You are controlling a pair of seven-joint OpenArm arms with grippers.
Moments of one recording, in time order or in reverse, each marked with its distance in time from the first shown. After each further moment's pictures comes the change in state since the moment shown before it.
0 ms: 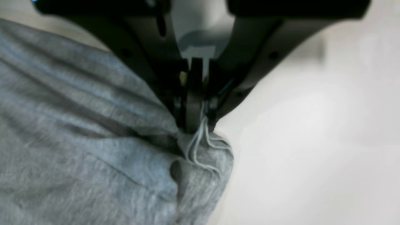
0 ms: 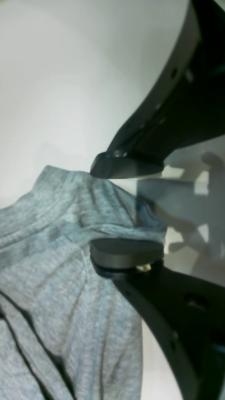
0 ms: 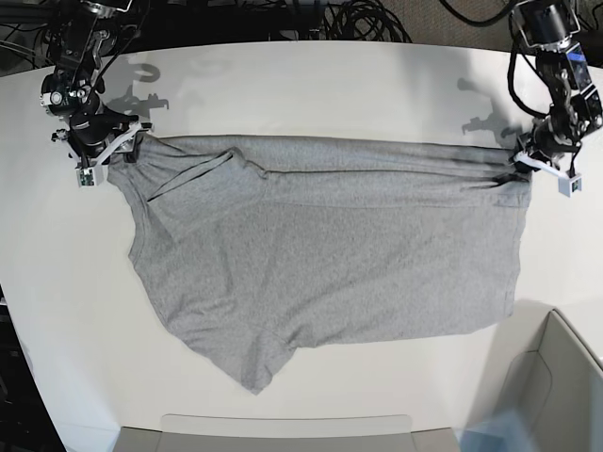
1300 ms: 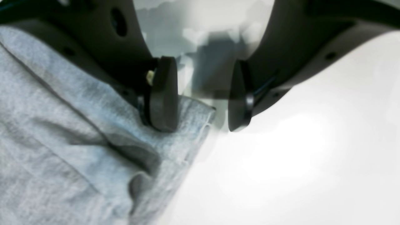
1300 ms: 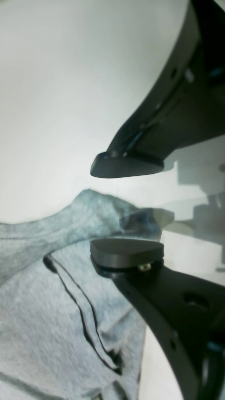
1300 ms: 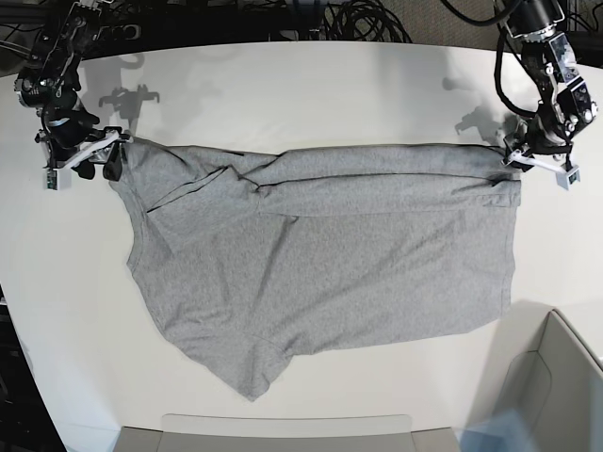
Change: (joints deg) left arm -2.5 4.5 -0.3 9.9 4.4 10.9 6.3; right arm -1.8 2.2 3.3 6.0 17.8 -1.3 -1.0
